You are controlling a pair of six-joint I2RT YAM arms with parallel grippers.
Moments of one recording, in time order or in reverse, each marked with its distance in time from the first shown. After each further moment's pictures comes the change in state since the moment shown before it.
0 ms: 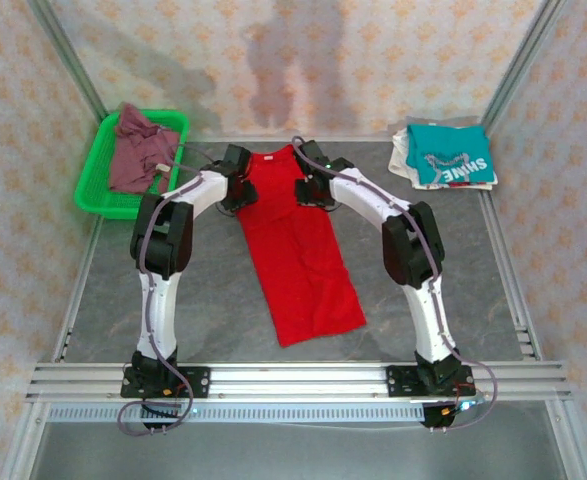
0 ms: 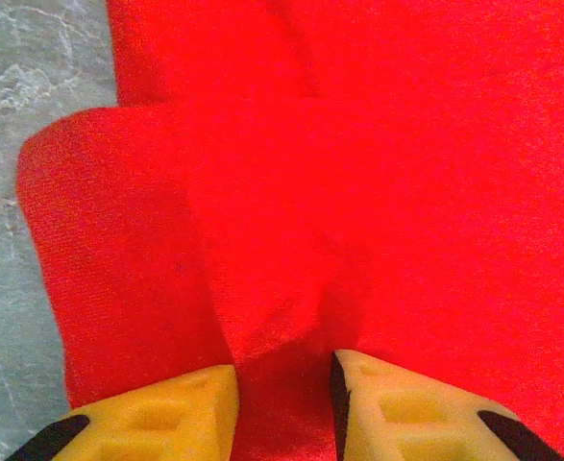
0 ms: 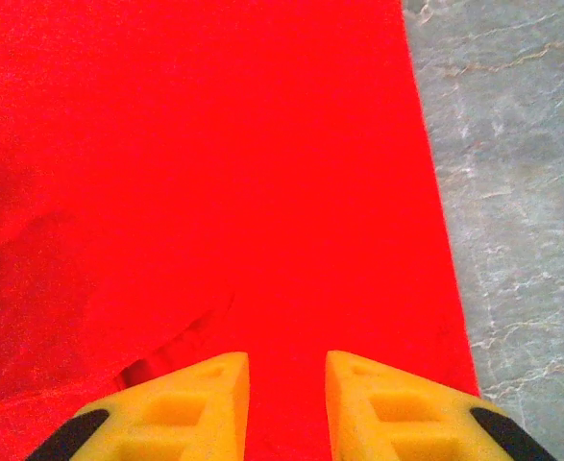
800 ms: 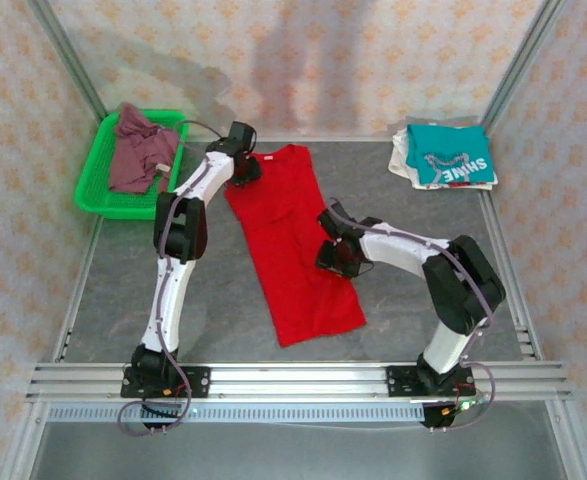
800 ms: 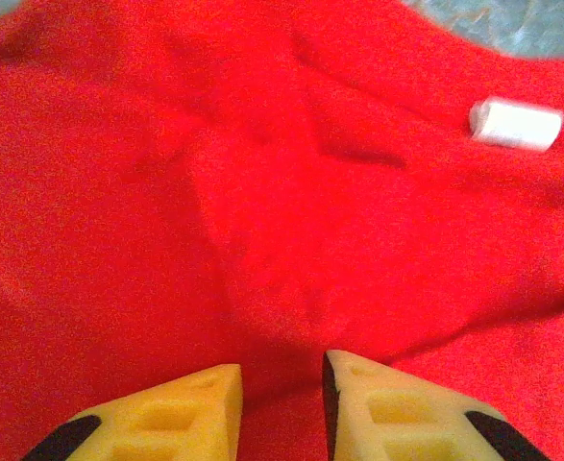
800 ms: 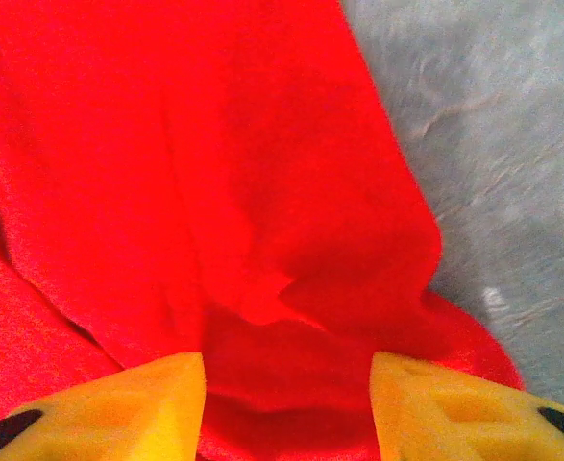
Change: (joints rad) left arm 0.034 0.290 0.528 -0.198 -0.010 0.117; right arm 0.066 -0.481 -0.783 0.110 -0.149 0.394
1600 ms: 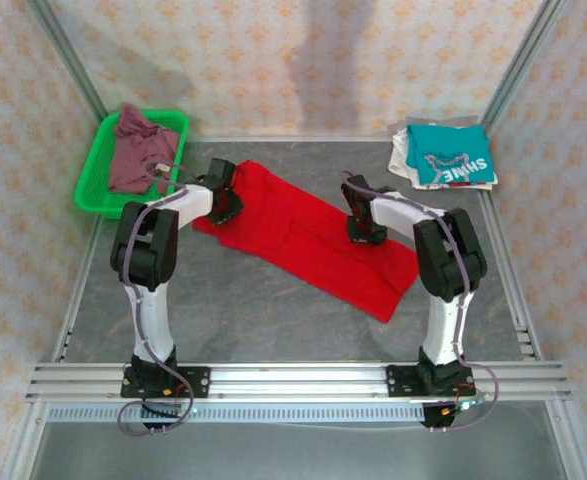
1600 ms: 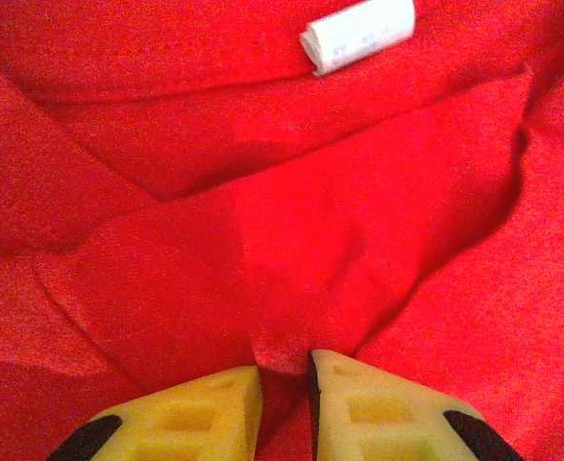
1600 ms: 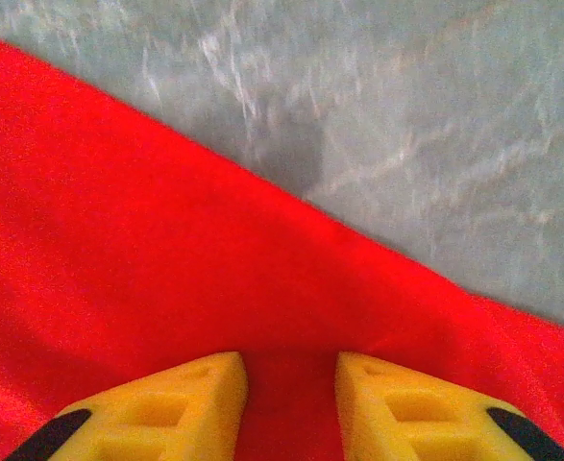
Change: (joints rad) left arm 0.014 -0.431 -0.794 0.321 -0.016 -0.187; right arm -0.232 0.223 0.198 -0.115 0.235 -0.377
